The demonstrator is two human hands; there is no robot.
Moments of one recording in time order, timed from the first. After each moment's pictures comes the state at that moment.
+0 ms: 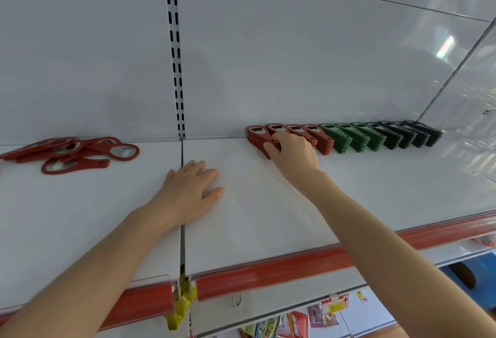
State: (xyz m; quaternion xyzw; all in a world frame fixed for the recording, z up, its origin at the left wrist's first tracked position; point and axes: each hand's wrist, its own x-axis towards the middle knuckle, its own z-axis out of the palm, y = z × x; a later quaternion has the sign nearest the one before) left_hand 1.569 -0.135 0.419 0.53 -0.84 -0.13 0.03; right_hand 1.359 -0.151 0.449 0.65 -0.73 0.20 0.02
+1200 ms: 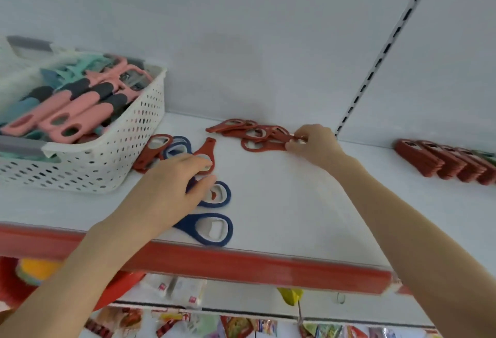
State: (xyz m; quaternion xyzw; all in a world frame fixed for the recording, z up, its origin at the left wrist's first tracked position) left_hand 1.862 -0.058 0.440 0.58 -0.76 -0.07 0.29; right_hand 1.616 -0.196 0.446 0.72 -0.66 0.17 -0.12
